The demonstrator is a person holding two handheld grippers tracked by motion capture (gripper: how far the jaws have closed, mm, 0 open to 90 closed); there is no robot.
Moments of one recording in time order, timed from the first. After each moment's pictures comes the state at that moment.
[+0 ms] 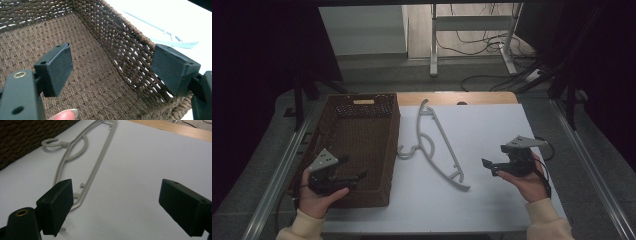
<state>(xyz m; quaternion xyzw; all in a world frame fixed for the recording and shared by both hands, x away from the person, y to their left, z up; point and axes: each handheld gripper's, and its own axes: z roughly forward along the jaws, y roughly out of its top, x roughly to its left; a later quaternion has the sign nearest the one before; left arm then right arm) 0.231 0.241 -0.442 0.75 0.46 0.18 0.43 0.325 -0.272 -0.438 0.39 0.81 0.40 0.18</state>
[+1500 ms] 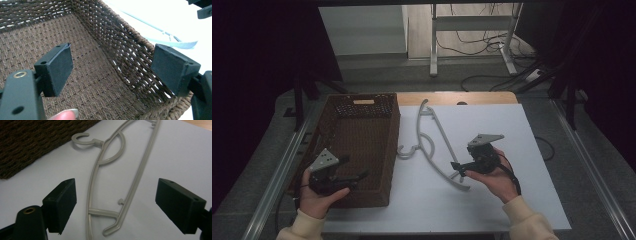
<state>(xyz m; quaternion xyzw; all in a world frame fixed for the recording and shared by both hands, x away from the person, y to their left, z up) 0.231 0.238 -0.440 0.75 0.46 0.18 0.43 0.336 -0.185 -0.446 0.34 0.85 0.37 0.13</state>
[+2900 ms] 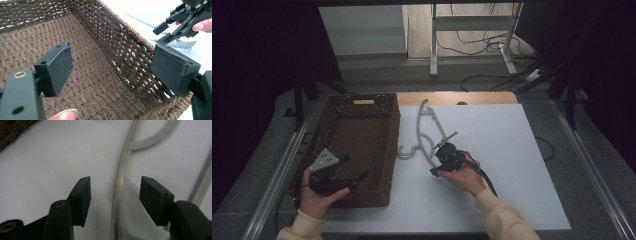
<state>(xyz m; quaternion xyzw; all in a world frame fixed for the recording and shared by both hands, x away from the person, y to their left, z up) 0.230 0.238 -0.440 0.75 0.46 0.18 0.43 0.367 -0.104 -0.497 0.33 0.91 0.24 0.04</state>
